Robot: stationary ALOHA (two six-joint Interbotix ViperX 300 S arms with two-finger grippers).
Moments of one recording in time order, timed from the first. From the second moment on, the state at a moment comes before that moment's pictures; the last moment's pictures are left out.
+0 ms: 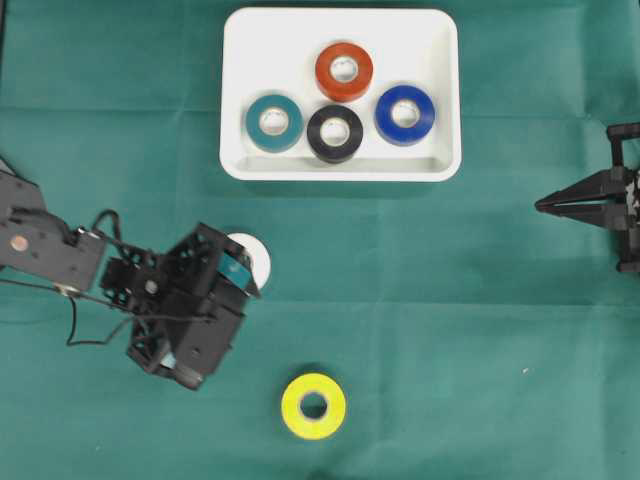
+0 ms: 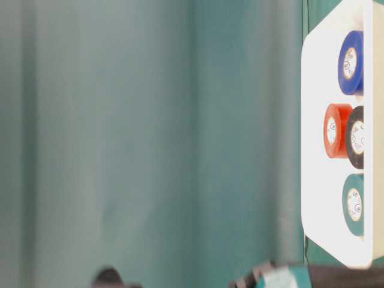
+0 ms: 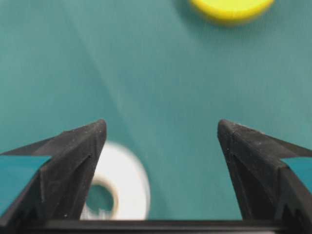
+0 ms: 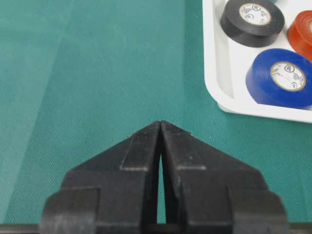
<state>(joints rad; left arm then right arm) -0.31 -0.05 0.68 -0.02 0.23 0.28 -0.01 -1.06 1.50 -0.01 -0.05 0.02</state>
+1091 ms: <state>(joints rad) -0.36 0.34 0.25 -0.02 0.32 0.28 -0.01 -1.06 1.50 -0.01 -0.05 0.02</state>
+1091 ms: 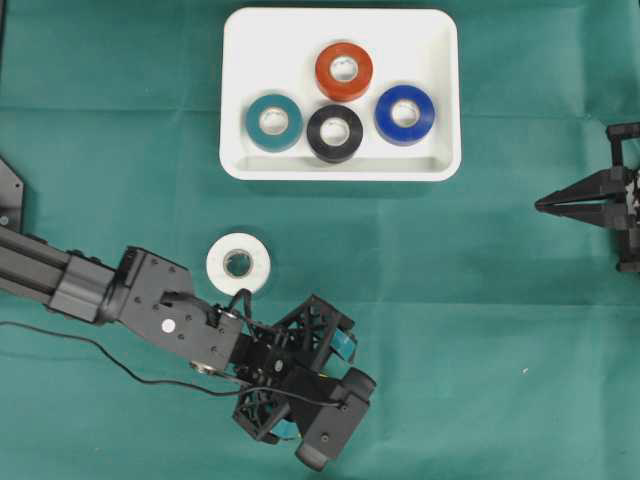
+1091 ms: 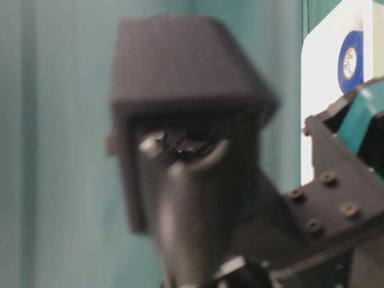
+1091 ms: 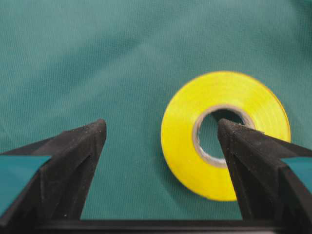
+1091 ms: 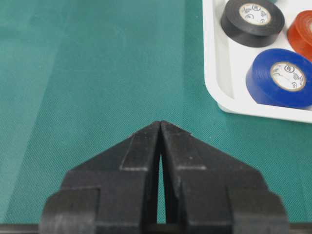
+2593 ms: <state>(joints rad) -0.33 0.19 0.24 -0.02 0.51 0.28 0.00 -1.06 1.50 -0.01 -0.05 0.02</state>
